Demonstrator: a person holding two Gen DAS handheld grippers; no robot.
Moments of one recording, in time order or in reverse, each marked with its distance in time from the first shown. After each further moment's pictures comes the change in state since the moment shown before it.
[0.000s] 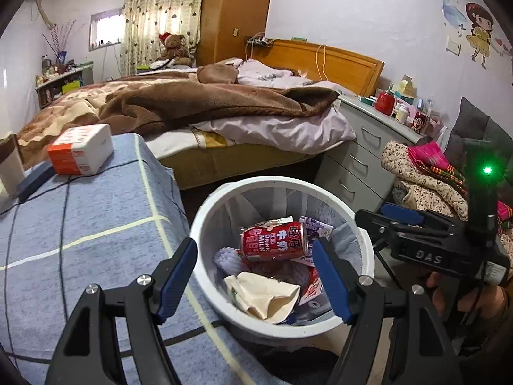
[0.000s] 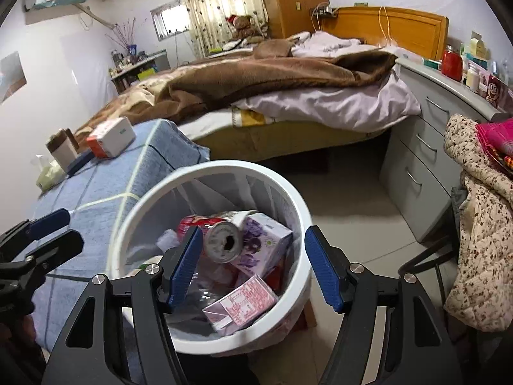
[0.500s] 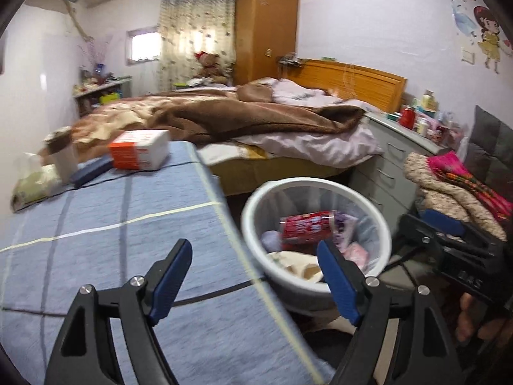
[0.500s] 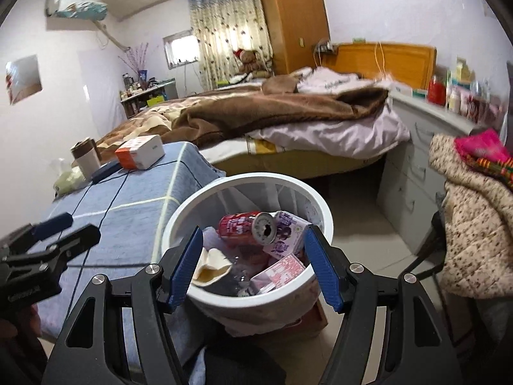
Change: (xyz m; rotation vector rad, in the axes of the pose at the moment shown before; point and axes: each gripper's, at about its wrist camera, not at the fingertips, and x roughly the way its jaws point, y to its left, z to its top) left arm -0.068 0.015 -0.041 -0.039 -0.097 0.184; right arm -0.058 0.051 -0.041 -0.043 -0.175 -0.028
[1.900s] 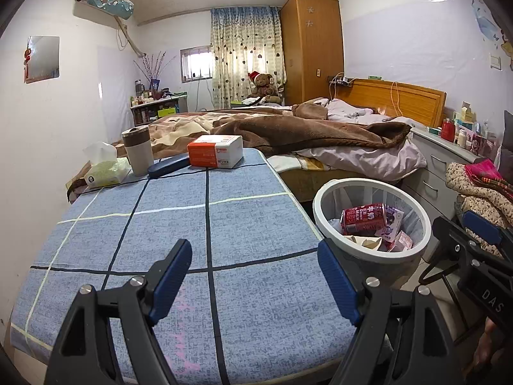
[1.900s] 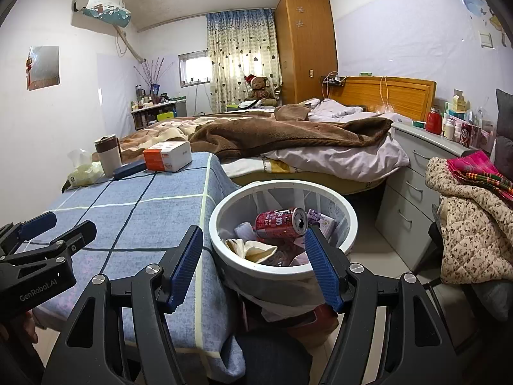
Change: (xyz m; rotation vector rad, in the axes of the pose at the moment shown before) left arm -0.060 0.033 -0.053 -0.044 -0.101 0.225; right arm -0.039 0.058 -0.041 -0.064 -0.133 -0.031
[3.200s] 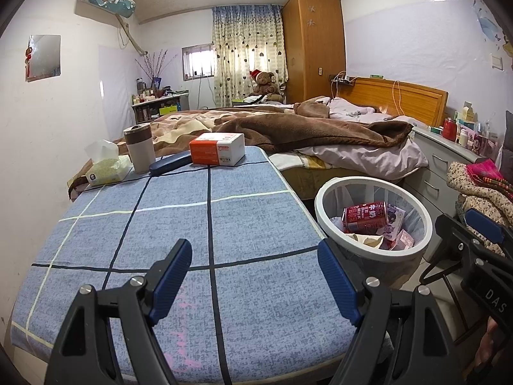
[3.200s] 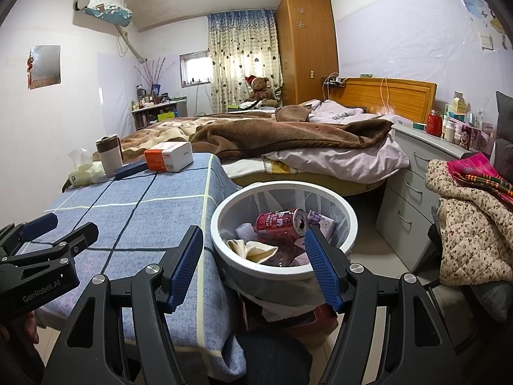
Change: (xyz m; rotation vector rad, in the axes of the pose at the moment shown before) left arm -0.001 0.004 -0.001 -0.007 0.009 0.006; right arm -0.005 0.002 0.002 -0.001 0.000 0.000
